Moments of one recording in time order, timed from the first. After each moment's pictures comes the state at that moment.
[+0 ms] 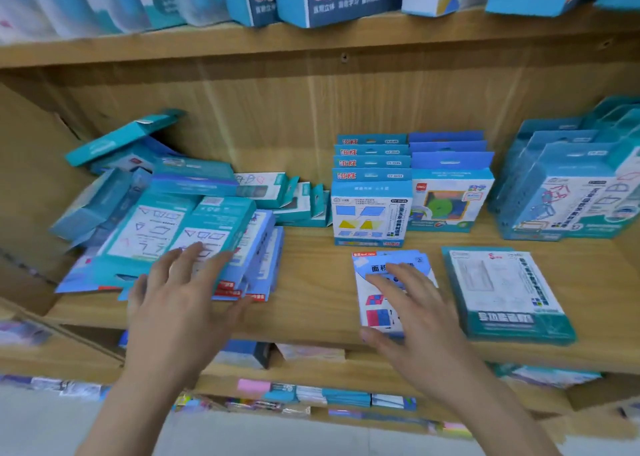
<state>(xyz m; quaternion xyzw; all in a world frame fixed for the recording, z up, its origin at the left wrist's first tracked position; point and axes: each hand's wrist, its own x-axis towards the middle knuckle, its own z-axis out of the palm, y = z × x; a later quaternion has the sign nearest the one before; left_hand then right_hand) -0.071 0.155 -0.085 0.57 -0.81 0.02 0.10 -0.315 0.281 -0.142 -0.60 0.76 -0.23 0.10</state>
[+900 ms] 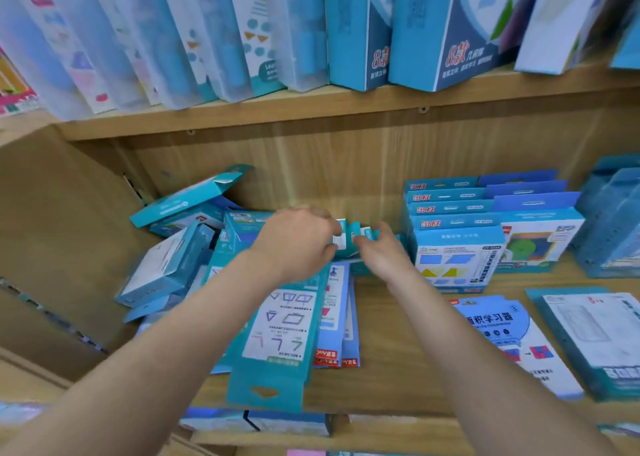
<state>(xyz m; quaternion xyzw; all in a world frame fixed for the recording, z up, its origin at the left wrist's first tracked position) -0.116 -0.011 -0.028 0.25 -0.96 0.10 0.04 -0.252 0.048 -0.094 -0.32 0.80 -0.40 0.31</state>
